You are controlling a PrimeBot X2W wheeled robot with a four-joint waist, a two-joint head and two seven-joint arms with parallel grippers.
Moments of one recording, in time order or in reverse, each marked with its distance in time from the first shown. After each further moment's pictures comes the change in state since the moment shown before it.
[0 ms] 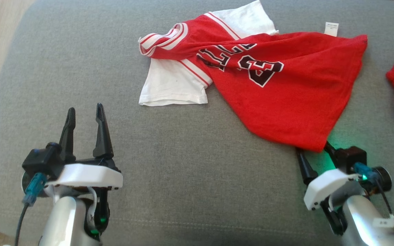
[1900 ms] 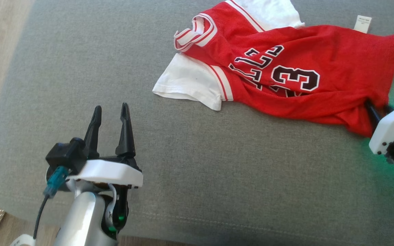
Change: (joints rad) left arm -0.029 0.001 -0.128 0.026 -0.078 0.037 0.000; right arm -0.236 -0.282 -0.002 0.041 0.385 0.000 0.421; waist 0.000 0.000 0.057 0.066
